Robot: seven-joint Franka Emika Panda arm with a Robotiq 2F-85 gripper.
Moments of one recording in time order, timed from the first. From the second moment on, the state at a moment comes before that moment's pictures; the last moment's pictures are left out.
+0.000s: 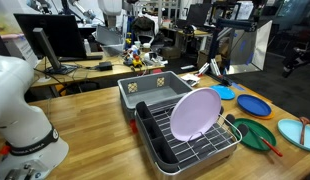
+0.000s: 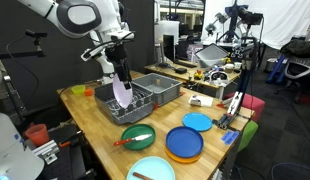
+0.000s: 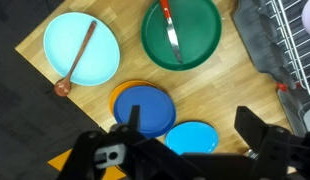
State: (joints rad) arm -0.18 -0.41 0.18 -2.67 -0.07 2.46 0.49
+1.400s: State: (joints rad) arm -0.11 0.12 0.01 -2.29 -0.05 2.38 0.31
